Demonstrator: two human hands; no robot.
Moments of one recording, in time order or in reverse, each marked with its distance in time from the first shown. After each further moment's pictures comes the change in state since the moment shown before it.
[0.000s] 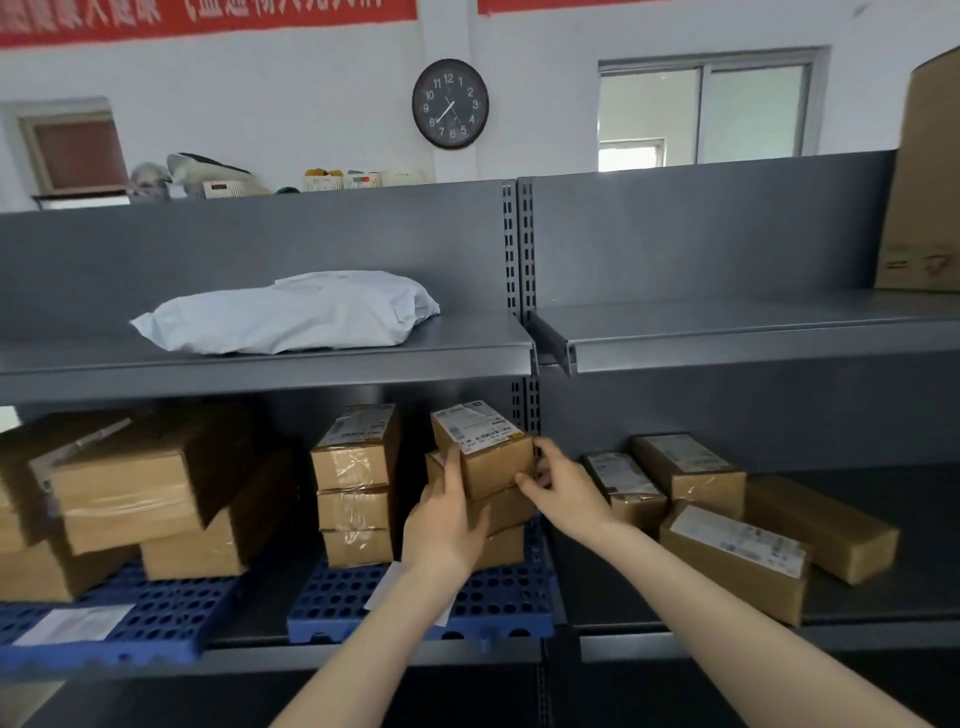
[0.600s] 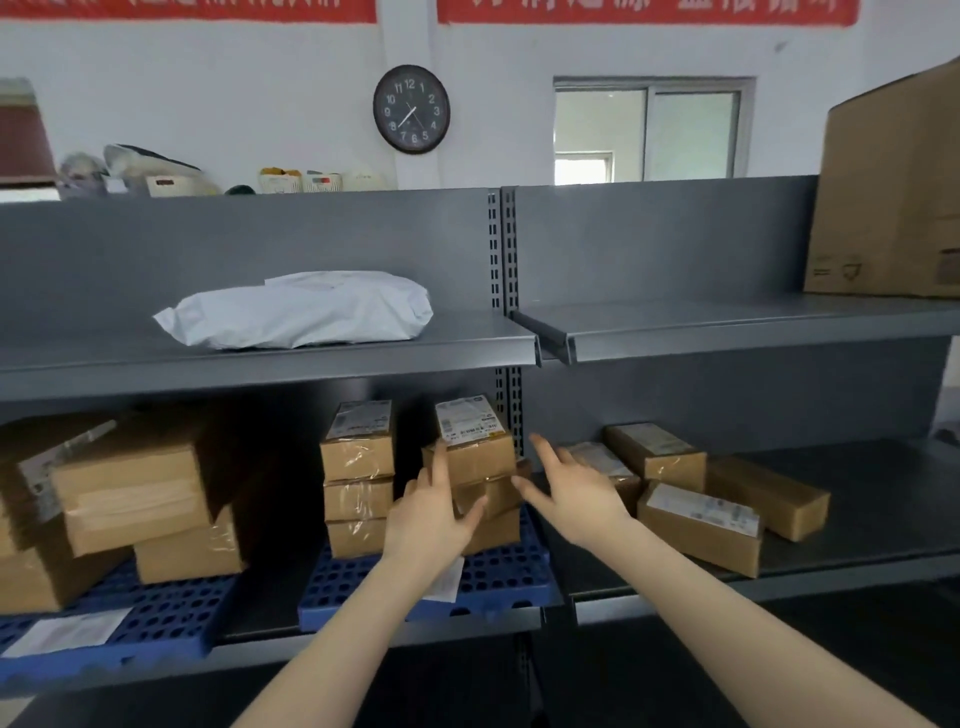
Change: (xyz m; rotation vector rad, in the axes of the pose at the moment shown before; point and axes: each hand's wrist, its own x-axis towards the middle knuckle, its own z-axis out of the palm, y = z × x) left_hand -0.013 -0.027 -0.025 0.095 -0.039 0.104; right_hand -0.048 -0.037 -0.004 -0.708 0.041 0.023
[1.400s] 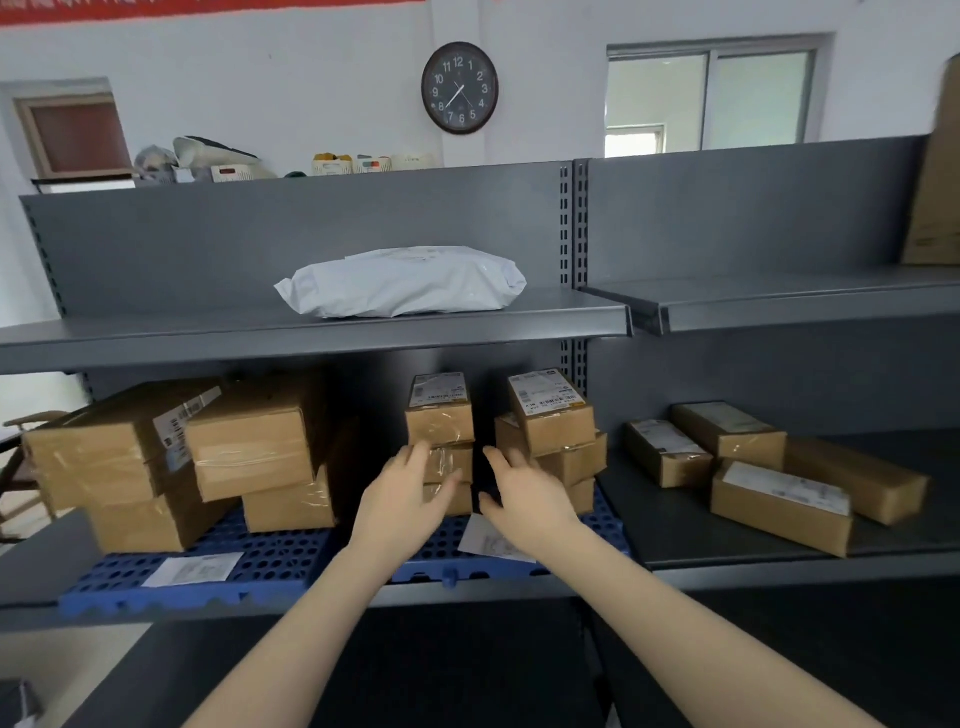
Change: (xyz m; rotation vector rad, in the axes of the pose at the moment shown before) left_hand -0.035 -0.101 -0.057 -0.113 0.142 0.044; right_hand -0.006 -0.138 0.047 0.051 -0.053 -0.145
